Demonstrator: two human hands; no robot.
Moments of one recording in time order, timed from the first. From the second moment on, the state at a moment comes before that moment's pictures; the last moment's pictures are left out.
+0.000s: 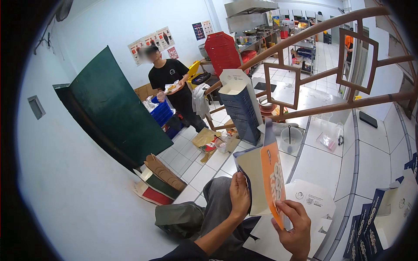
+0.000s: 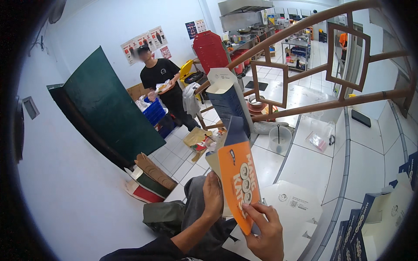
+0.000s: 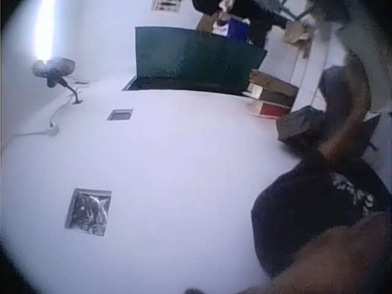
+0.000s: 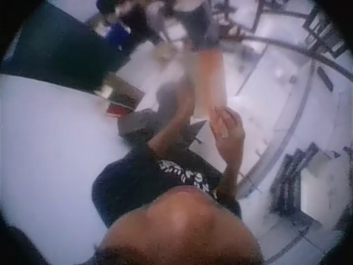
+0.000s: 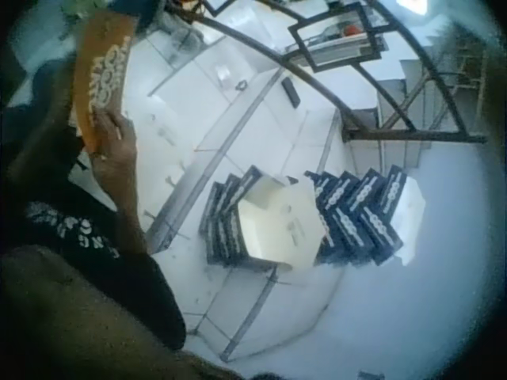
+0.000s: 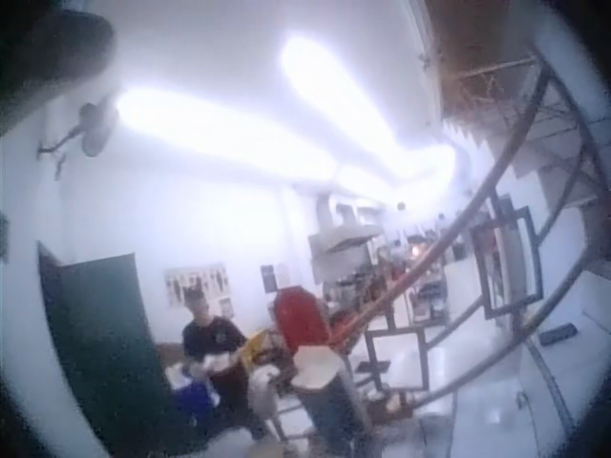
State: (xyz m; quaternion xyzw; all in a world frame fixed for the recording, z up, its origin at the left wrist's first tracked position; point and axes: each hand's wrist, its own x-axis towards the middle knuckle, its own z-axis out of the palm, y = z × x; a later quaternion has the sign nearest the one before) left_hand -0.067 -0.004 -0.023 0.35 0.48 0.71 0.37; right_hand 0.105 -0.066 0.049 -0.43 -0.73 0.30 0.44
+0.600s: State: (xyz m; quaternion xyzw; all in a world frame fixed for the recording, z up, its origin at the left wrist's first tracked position) left_hand -0.064 -0.022 -0.005 0.19 0.40 0.70 0.55; right_hand 0.098 -0.041 -0.011 -0.50 -0.67 0.13 0.54
